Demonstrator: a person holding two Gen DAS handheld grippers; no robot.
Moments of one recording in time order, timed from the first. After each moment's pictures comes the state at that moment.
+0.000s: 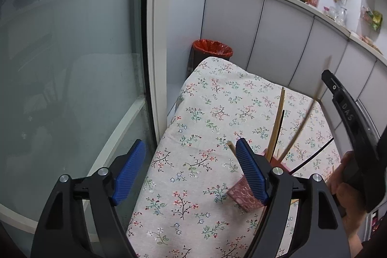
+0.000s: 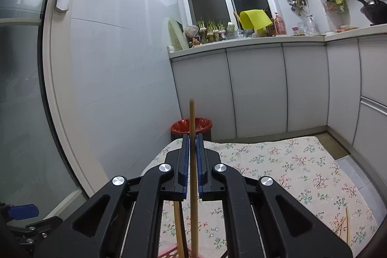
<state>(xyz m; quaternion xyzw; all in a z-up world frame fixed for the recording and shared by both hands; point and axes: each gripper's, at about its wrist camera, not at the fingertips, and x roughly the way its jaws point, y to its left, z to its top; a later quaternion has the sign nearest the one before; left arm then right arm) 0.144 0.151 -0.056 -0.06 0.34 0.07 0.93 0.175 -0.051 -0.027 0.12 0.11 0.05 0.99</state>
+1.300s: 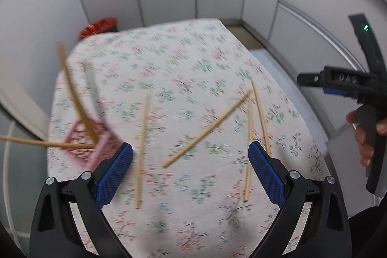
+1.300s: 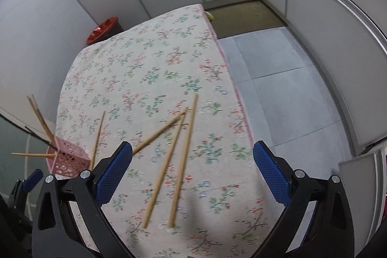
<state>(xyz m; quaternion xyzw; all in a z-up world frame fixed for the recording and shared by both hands) 0.143 -0.112 -0.115 0.11 0.45 -0.16 0.87 0.124 -0.341 -0.135 0.23 0.48 -0.06 0.84</state>
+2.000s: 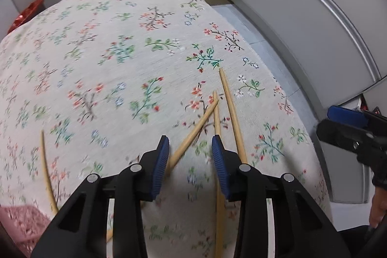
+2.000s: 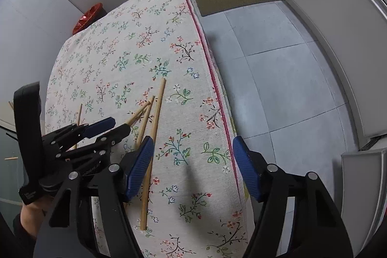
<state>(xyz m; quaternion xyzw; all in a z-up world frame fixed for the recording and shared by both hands) 0.275 -0.224 -0.223 0.14 0.56 -0.27 0.77 0.141 -0.376 -0.188 0.26 0.54 -0.04 0.80</state>
